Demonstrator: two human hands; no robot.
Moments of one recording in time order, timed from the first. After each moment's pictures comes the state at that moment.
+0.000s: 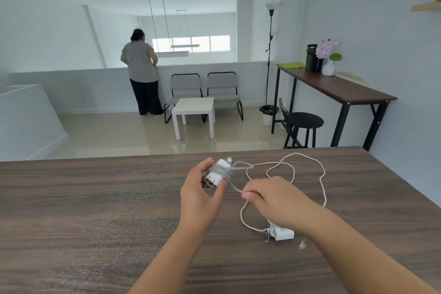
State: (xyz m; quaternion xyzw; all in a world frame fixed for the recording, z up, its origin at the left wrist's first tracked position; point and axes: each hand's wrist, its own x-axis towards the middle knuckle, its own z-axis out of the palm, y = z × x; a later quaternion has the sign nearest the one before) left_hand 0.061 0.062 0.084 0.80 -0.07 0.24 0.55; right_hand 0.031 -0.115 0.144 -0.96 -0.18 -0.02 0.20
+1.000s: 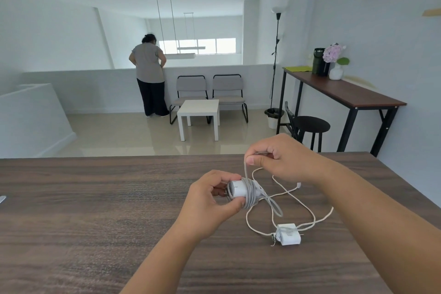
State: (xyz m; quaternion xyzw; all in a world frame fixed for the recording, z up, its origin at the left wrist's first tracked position) left_hand 0.037 0.077 0.118 0.79 -0.20 0.13 0.57; right_hand 0.068 -0.123 0.209 -0.91 -0.30 -0.06 0.29
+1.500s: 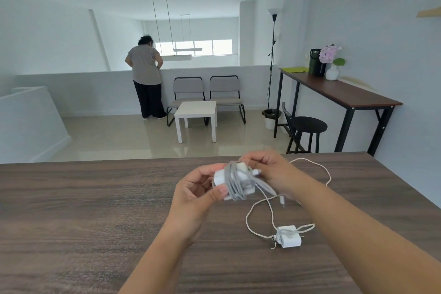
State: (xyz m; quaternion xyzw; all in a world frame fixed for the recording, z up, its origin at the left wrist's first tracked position) left_hand 0.044 0.089 0.123 0.55 -0.21 0.04 0.81; right_hand 0.081 -0.108 0.165 -0.79 -0.21 0.04 0.57
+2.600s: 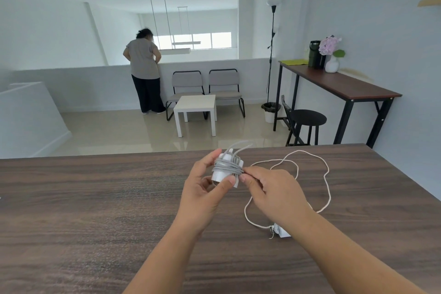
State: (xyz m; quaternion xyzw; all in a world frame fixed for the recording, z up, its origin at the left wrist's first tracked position) left_hand 0.040 0.072 0.113 0.66 -0.13 0.08 0.73; right_hand 0.037 -0.100 0.125 -0.93 -0.14 -0.23 0.26
